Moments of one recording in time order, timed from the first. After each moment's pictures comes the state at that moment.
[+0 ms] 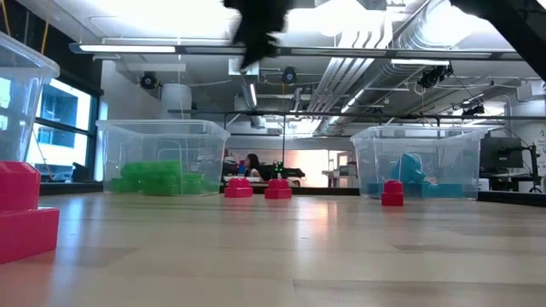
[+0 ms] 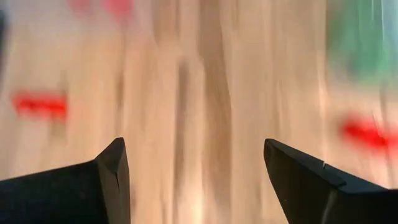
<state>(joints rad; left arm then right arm) -0.28 0.85 1.05 0.29 -0.20 -0.29 -0.07 2.19 2.33 -1.15 -0.14 -0.05</state>
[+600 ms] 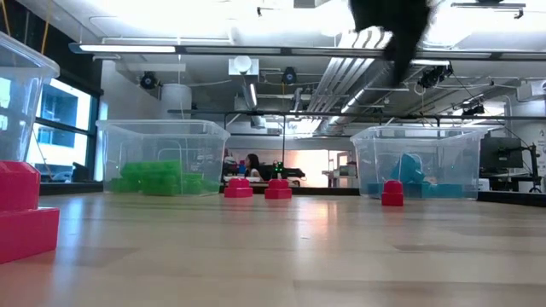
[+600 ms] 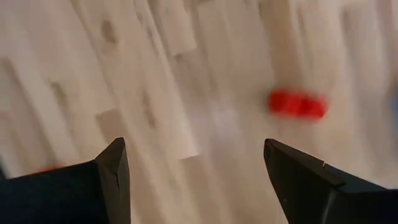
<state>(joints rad) -0.28 0.97 1.05 0.09 -0.30 -0.31 -0.03 1.58 1.50 -1.31 -0.06 0.24</state>
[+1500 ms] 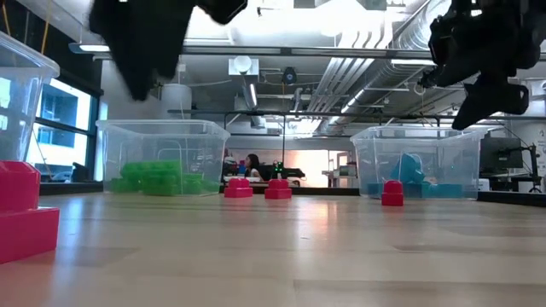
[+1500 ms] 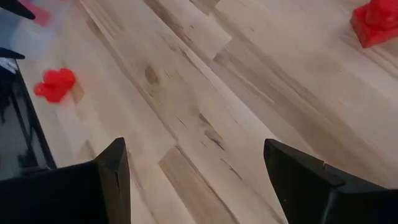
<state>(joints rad) -0.45 1.99 1.71 -1.18 -0.05 -1.15 0.38 1.02 0.65 -0.54 0.22 1.14</state>
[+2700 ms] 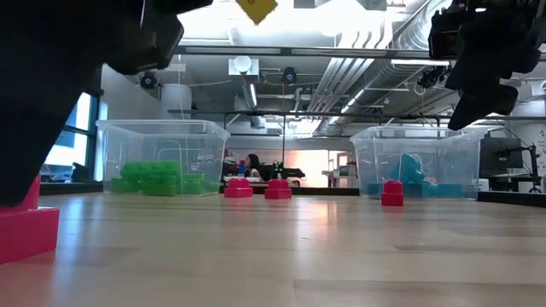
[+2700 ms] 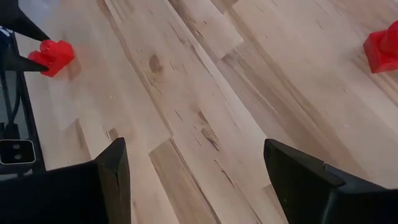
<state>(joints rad) -0.63 2.18 1.71 -1.07 0.04 -1.79 0.38 1.03 0.64 -0.52 0.21 0.96</state>
